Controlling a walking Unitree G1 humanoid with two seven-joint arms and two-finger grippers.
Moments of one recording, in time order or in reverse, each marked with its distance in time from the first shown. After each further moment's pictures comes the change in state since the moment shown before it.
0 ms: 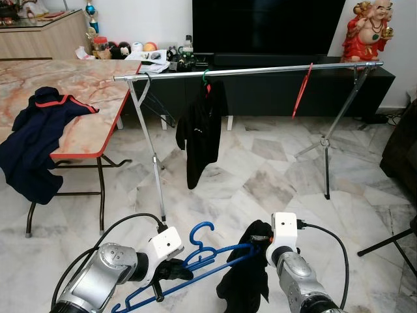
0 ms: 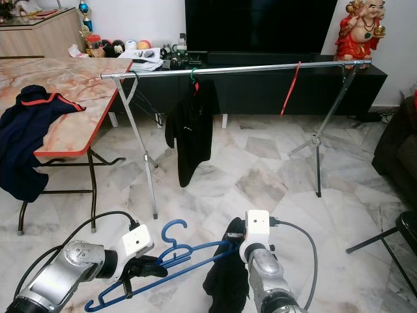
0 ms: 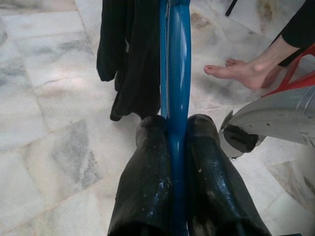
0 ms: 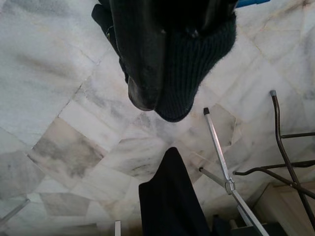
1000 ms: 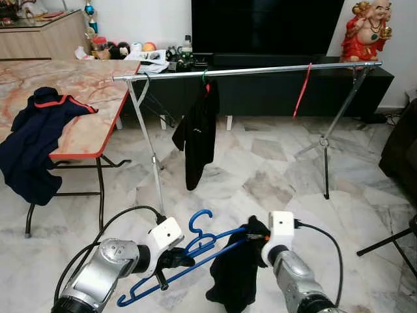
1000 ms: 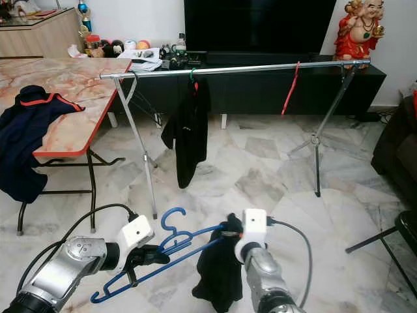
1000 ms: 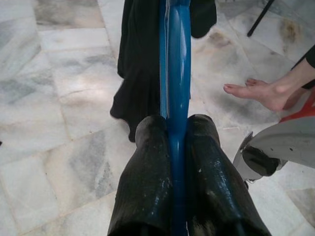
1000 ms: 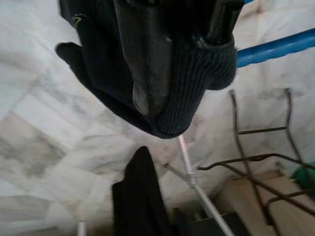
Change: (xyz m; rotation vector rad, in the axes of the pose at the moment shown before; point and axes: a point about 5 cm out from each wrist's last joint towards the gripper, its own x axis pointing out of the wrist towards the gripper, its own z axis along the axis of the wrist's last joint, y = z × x) left arm 0.001 0.010 0.008 -0.016 -0.063 0.104; right arm 0.003 0.022 0.008 0.056 -0.032 0.186
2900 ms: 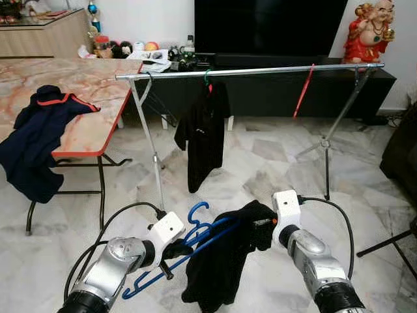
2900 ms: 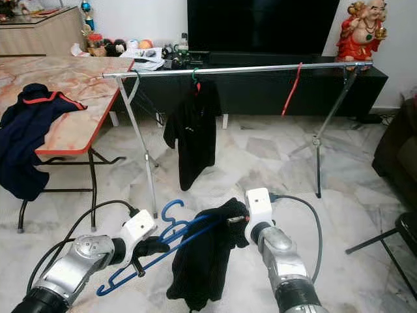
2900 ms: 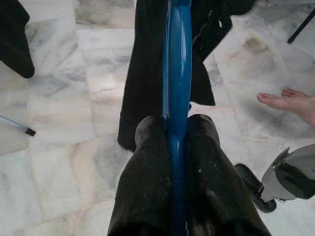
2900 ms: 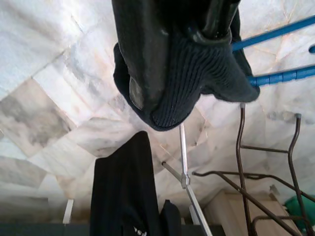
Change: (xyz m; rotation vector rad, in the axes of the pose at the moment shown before) left arm 0.014 0.011 -0.001 -0.012 0.001 0.160; right arm -0.009 -0.023 0.043 -0.190 0.032 0.034
